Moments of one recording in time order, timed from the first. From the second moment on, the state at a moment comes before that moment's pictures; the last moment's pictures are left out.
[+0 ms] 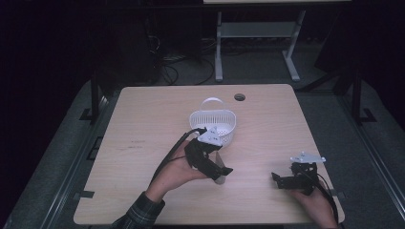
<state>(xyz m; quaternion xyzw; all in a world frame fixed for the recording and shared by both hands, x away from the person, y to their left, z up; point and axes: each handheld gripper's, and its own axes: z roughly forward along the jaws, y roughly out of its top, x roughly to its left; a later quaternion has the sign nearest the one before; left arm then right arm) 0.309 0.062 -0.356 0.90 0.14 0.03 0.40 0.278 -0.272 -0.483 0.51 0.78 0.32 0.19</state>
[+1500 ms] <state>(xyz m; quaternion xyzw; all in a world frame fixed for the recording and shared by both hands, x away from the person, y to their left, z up) 0.313 0.067 -0.354 0.91 0.14 0.04 0.37 0.278 -0.272 -0.483 0.51 0.78 0.32 0.19</state>
